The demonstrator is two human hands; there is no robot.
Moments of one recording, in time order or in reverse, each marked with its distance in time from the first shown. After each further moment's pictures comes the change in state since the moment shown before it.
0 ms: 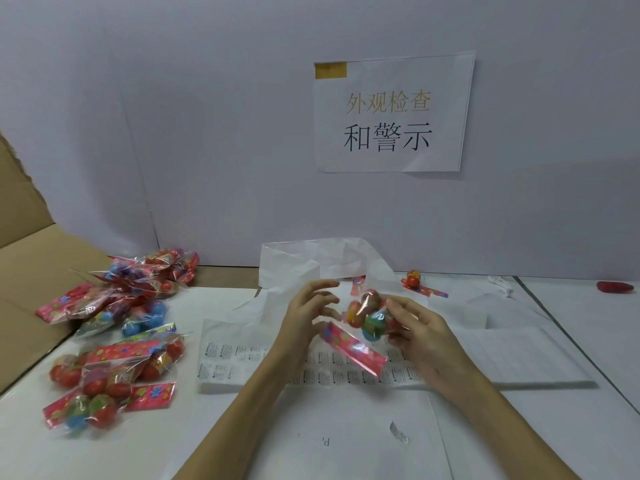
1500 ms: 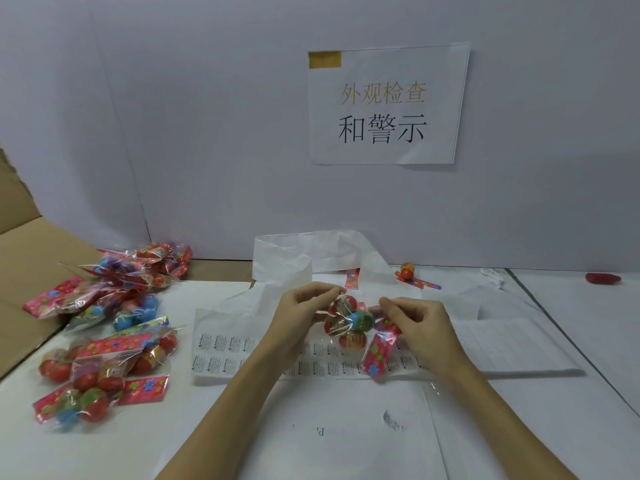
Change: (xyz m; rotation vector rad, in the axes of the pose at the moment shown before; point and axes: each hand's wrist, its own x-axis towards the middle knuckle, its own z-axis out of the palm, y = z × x) left_hand -0.005 0.006 -0.001 0.048 -0.081 -0.049; right_hand -0.006 -0.001 -0.005 -0.416 0.108 -0.245
